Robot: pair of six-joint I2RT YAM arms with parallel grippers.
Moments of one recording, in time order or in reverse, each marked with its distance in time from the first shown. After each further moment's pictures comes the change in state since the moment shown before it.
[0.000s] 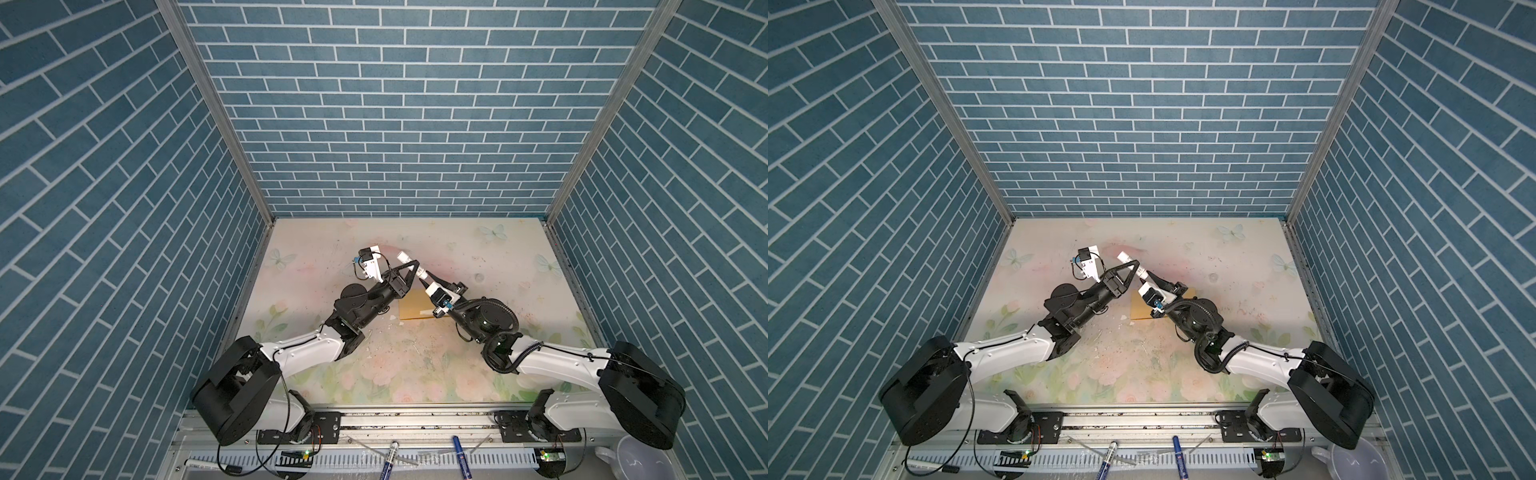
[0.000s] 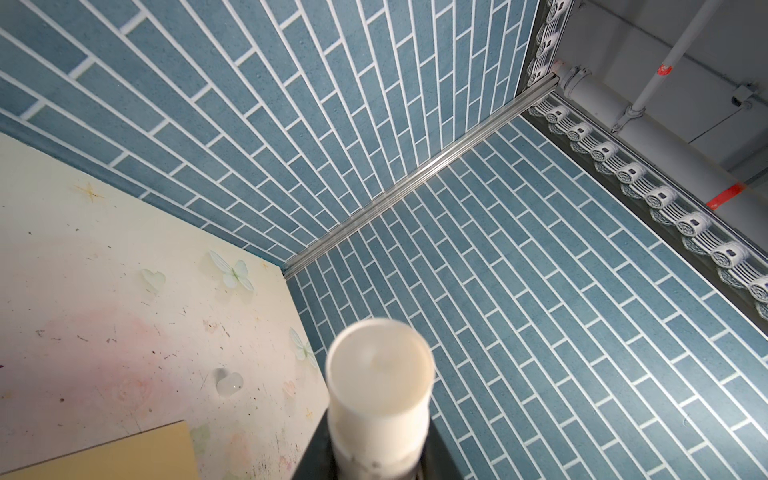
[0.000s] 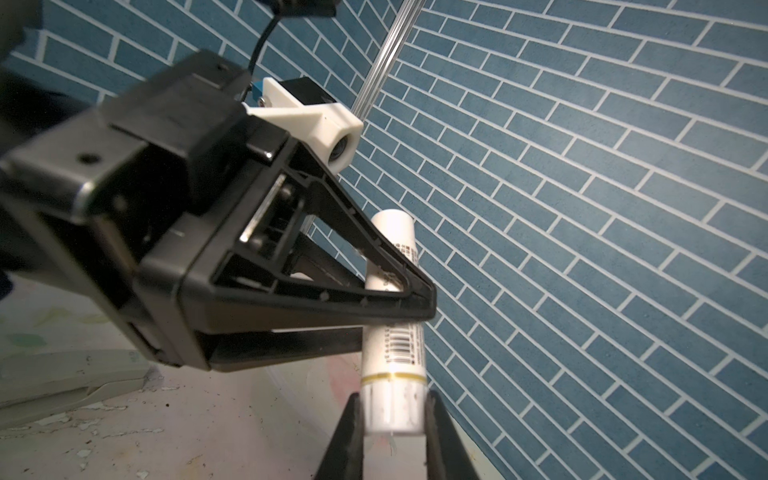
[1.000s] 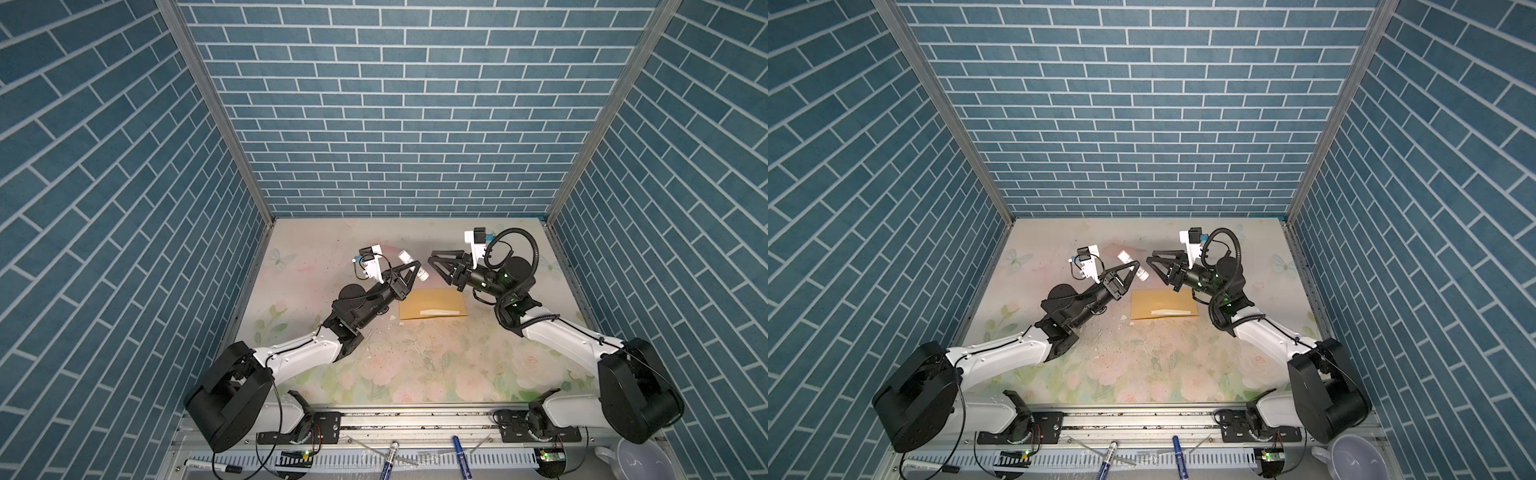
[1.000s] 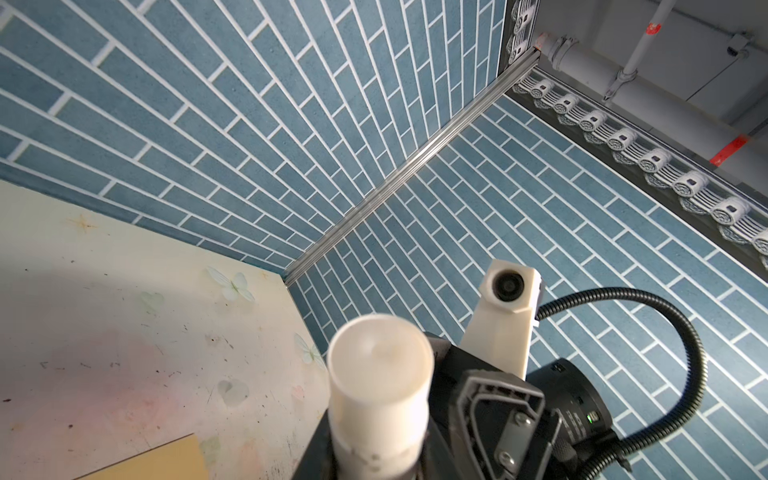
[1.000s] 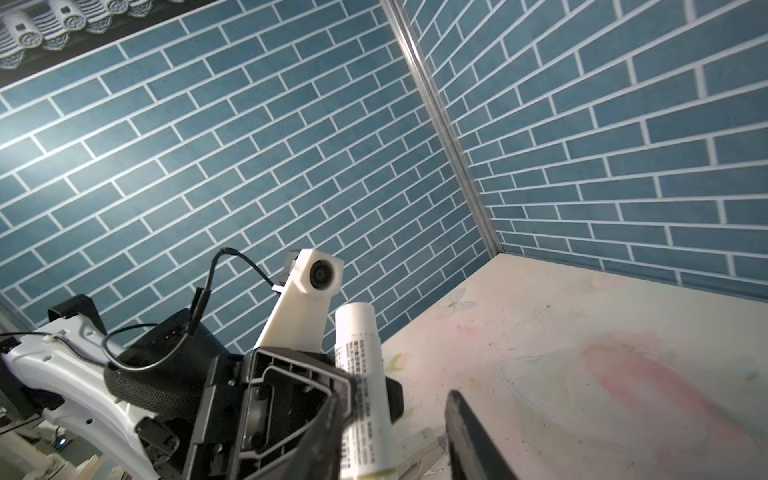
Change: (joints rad) left arm -0.008 -0.040 0.005 -0.032 0.010 0.095; right arm -0.362 -0.005 0.175 -0.121 -0.697 1.091
